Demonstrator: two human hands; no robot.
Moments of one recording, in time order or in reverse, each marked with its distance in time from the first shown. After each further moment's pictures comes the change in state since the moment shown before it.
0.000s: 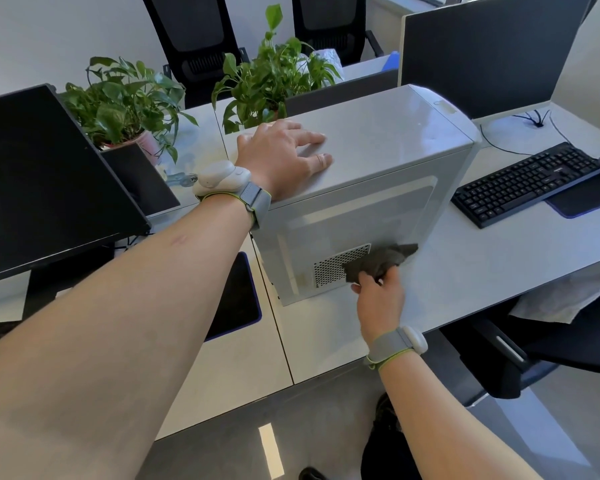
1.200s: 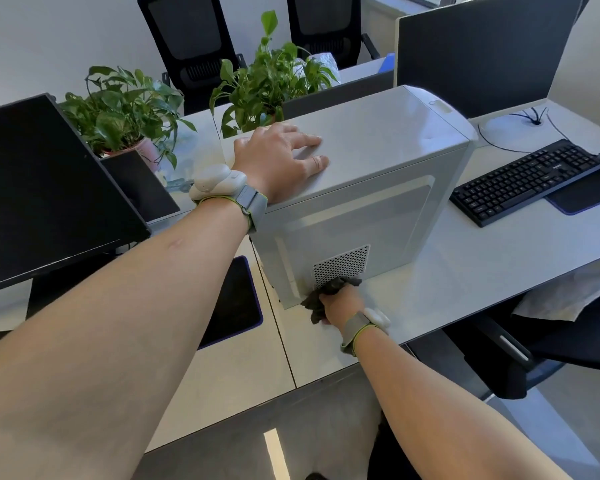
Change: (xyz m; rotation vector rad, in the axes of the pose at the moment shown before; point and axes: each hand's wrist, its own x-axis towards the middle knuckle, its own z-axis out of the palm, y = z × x) left_hand 0.000 0.000 -0.001 0.013 0.013 0.011; right_hand 0.007 0.025 0.038 -0.621 -0.325 0.320
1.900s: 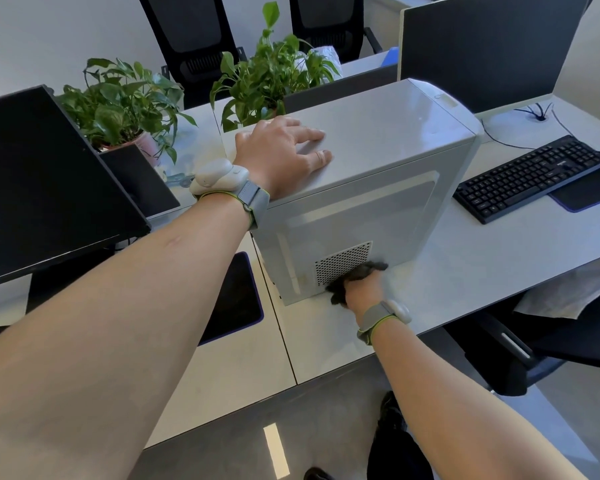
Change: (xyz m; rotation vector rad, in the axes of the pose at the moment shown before) left_hand 0.000 -0.001 0.001 0.013 -0.004 0.005; right_hand 0.044 0.014 -0.017 0.277 0.174 0.020
